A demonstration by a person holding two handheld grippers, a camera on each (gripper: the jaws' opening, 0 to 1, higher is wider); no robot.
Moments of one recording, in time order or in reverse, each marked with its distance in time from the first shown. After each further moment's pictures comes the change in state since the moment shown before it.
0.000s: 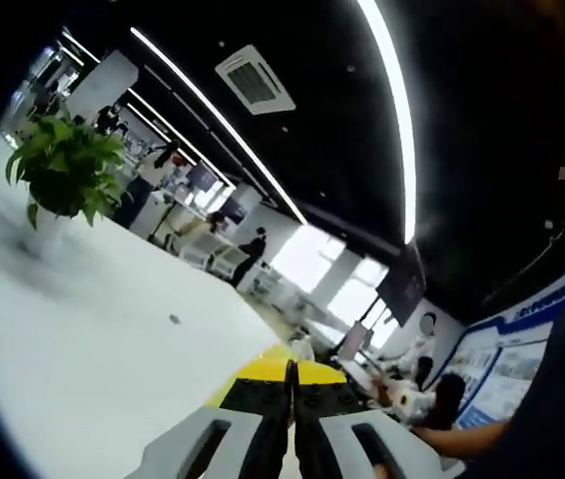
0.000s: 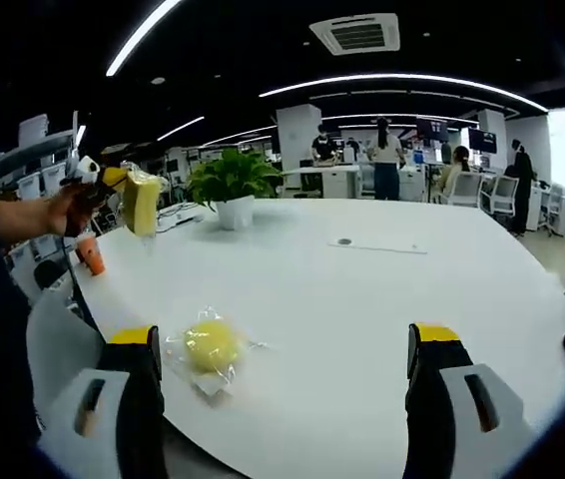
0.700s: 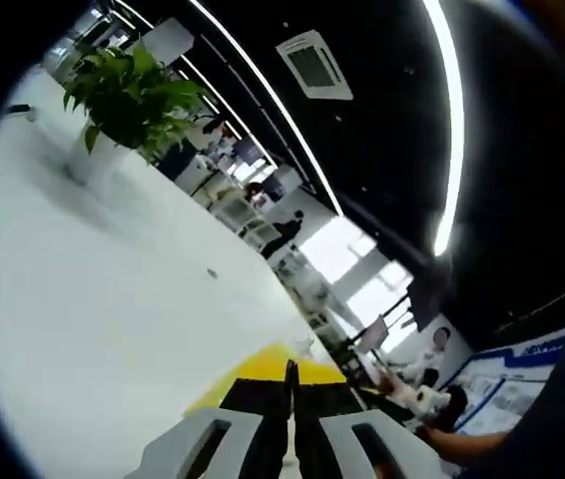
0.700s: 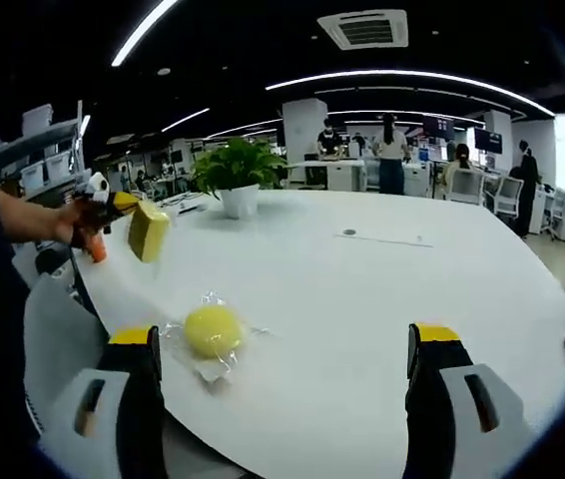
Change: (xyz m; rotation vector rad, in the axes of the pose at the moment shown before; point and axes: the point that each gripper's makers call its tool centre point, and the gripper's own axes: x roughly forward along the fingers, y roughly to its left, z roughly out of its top) left arm -0.020 0.061 -0.049 -0.184 0.038 0.107; right arm 0.002 0.006 -0.015 -0.019 0.024 0.015
